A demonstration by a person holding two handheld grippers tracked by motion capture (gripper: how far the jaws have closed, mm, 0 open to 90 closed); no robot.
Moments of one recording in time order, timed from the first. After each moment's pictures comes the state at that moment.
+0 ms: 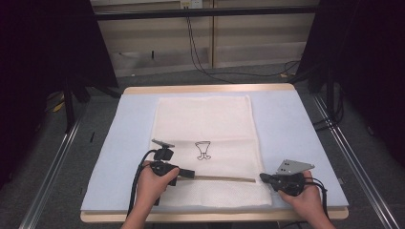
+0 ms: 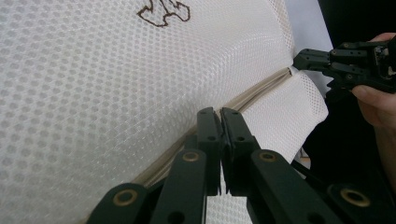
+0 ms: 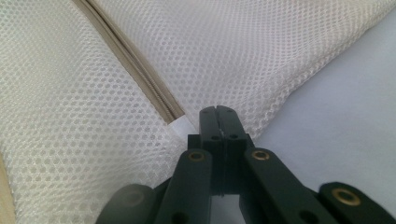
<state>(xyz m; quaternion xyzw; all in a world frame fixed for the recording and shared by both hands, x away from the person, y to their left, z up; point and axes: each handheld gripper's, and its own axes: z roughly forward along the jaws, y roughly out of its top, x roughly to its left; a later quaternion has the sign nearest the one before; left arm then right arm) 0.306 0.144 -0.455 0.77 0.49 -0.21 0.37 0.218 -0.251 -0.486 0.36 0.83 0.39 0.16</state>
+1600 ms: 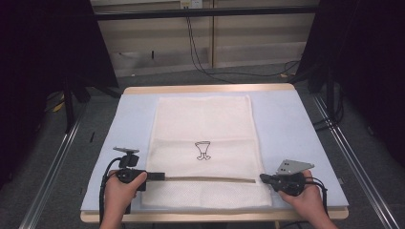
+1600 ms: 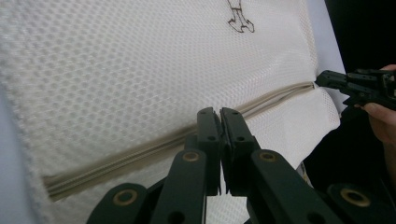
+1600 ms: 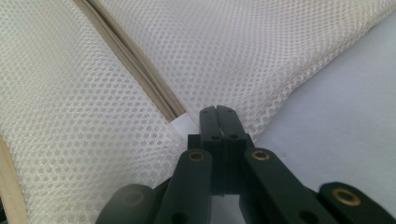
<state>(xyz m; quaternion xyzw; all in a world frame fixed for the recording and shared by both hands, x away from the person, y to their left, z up) 0.287 0.230 -0.449 0.72 0.56 -0.16 0.38 0.218 -0.251 -0.484 0.36 0.84 0.39 0.15</state>
